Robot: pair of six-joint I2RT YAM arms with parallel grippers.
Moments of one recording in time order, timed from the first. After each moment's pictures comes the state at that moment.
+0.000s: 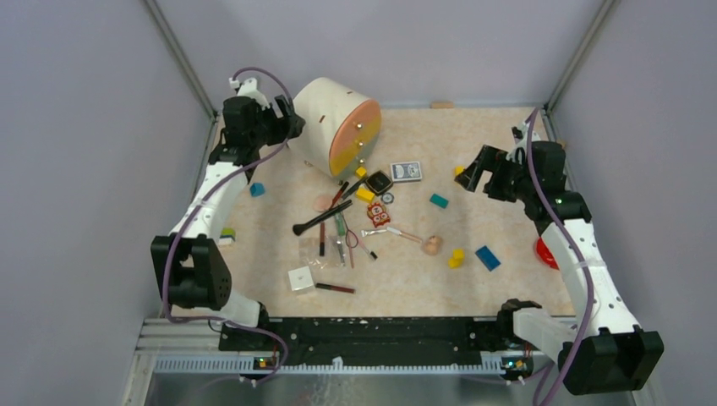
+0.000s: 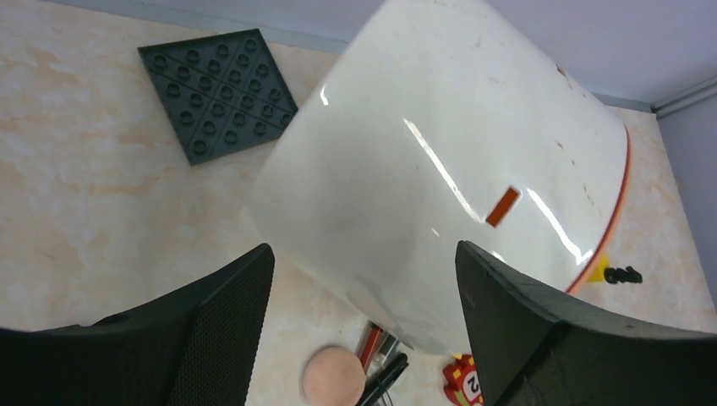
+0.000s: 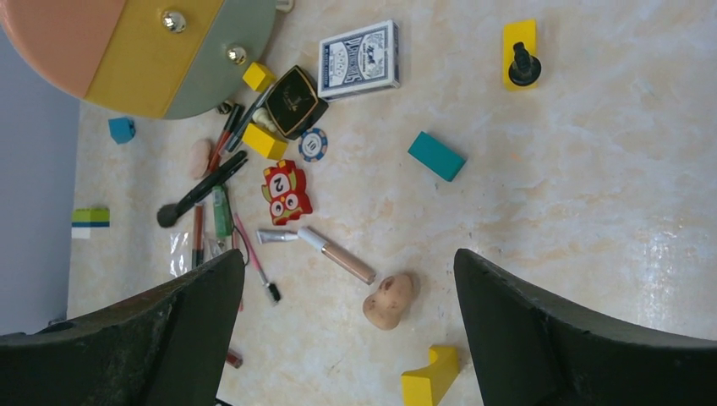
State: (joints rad) left arm -0.07 1.54 1.33 -0.13 0.20 -0.38; right arm 0.08 1.02 1.01 -0.56 -0.31 0.40
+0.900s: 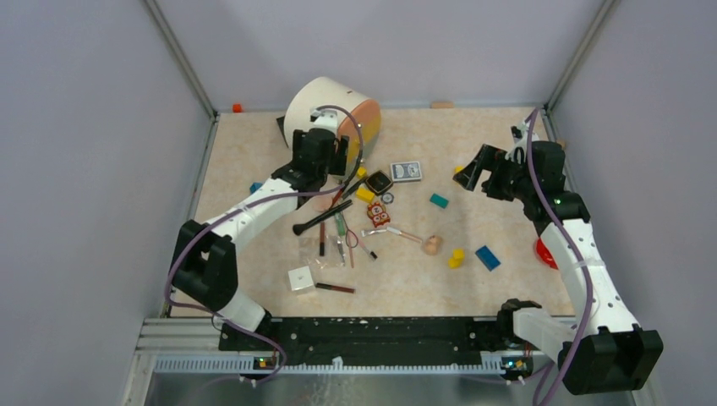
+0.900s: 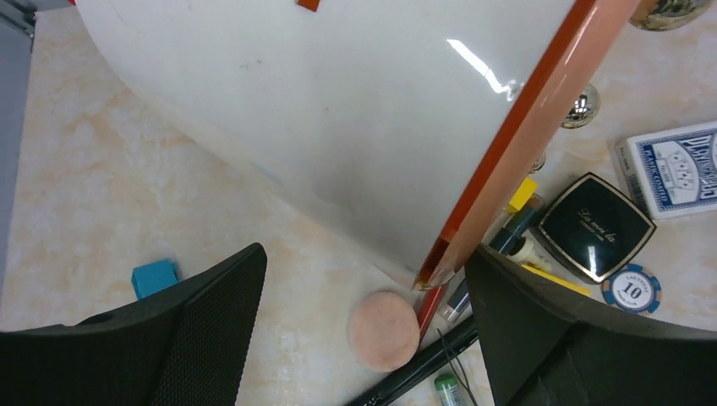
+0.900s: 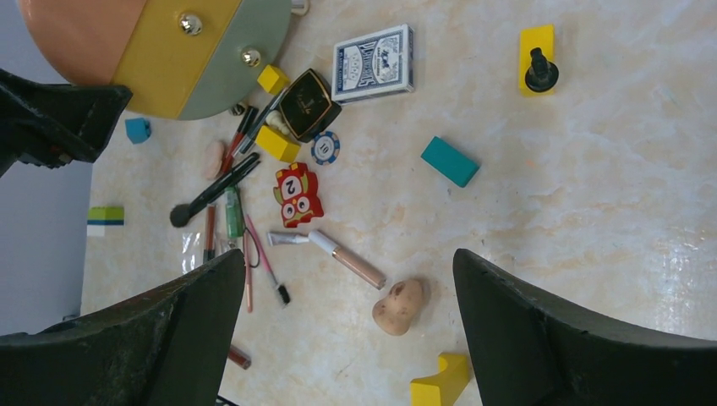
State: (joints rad) left arm -0.51 1.53 1.15 -0.11 -0.44 -0.11; right arm 0.08 1.03 0.99 -0.52 -0.34 0.42
